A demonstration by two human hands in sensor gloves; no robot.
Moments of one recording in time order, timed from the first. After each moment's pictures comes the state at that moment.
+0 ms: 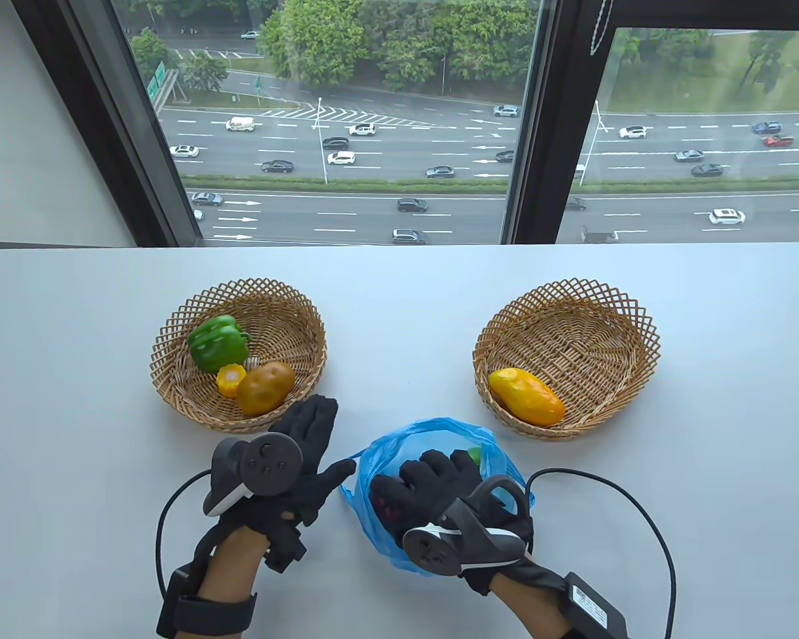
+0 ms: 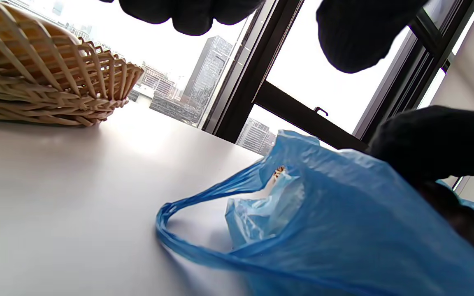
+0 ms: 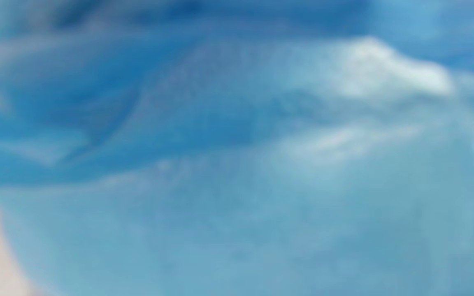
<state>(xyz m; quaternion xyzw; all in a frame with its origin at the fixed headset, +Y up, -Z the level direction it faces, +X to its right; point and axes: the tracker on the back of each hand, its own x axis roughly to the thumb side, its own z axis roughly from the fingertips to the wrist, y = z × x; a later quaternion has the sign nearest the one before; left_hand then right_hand) -0.198 -0.706 -0.315 0.00 -0.21 0.23 0.95 0.034 -0.712 -0.252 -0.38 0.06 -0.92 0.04</state>
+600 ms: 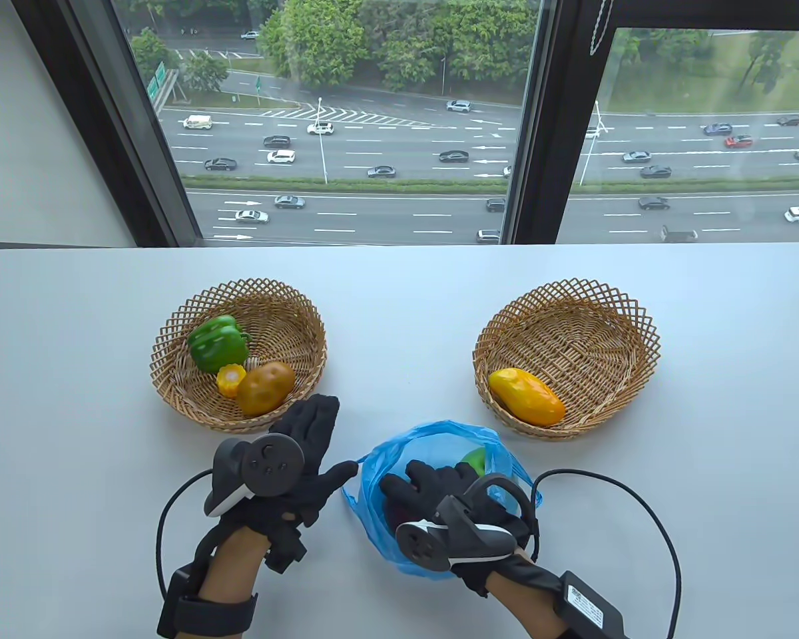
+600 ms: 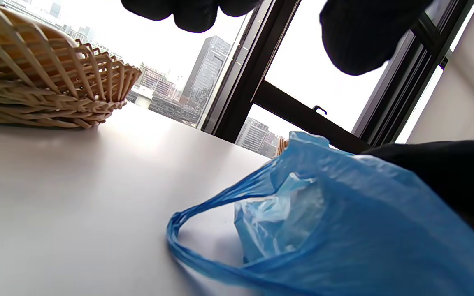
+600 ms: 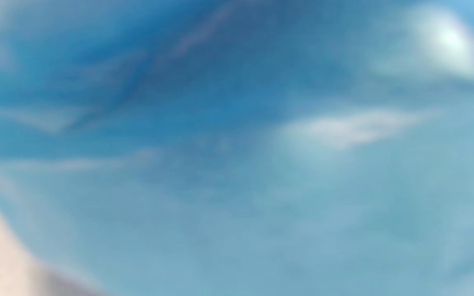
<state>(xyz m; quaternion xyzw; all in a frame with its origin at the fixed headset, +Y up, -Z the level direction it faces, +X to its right) -0.197 -0.705 -0.314 0.00 -0.21 0.22 0.95 0.028 -0.717 -0.255 -0.36 0.02 -0.93 0.08</state>
